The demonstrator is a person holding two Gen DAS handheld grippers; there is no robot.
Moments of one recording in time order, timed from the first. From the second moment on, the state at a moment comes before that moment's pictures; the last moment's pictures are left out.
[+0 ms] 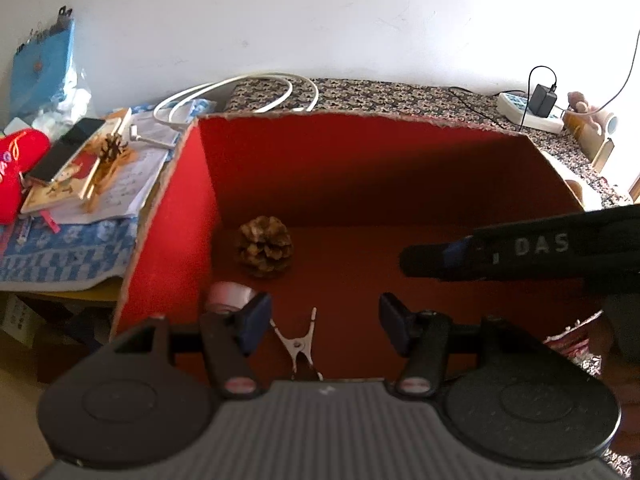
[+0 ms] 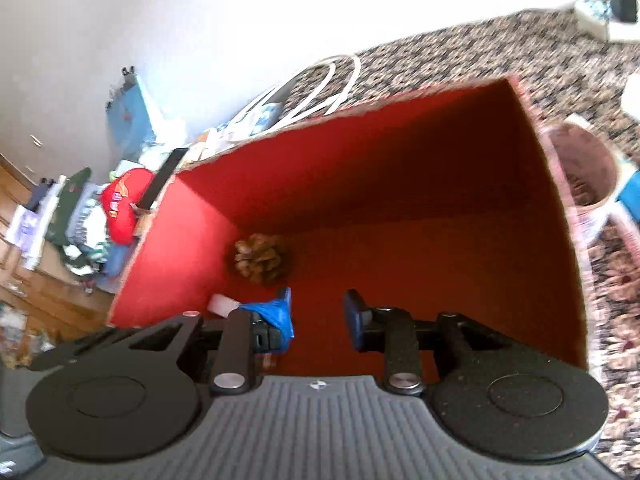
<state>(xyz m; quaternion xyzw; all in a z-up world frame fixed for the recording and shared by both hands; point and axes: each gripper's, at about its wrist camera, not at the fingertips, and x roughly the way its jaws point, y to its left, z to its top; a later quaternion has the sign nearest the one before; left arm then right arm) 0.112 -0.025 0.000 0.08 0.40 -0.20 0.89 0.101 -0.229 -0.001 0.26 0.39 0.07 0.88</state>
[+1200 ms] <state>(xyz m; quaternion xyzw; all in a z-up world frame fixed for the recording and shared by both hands) -0.005 -0.037 0.052 0.09 0.35 -0.11 0.92 -0.012 -0.274 0.033 0.19 0.31 0.04 0.93</state>
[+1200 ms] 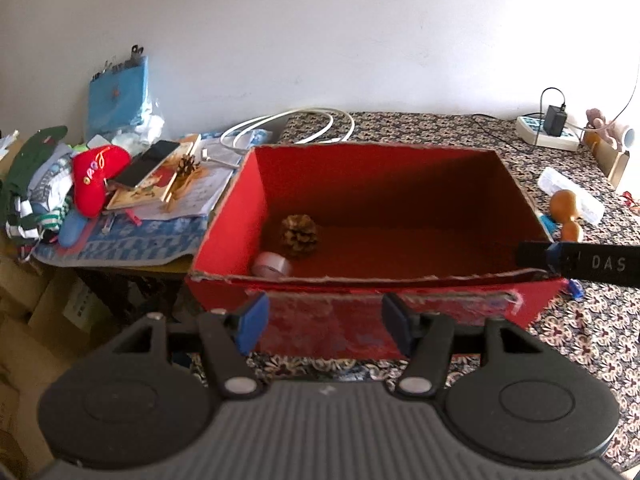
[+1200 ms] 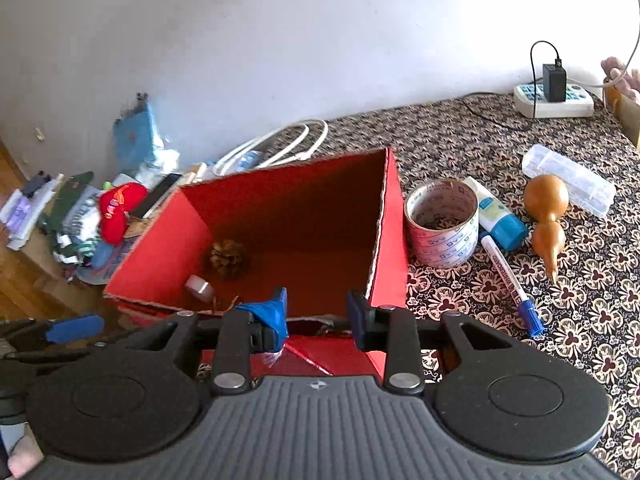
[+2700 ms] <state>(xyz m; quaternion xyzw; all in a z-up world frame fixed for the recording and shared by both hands) -0.066 -0.151 -0.084 0.14 0.43 -0.32 0.83 -0.082 -0.333 -0.097 0.30 0.38 0.10 0.87</state>
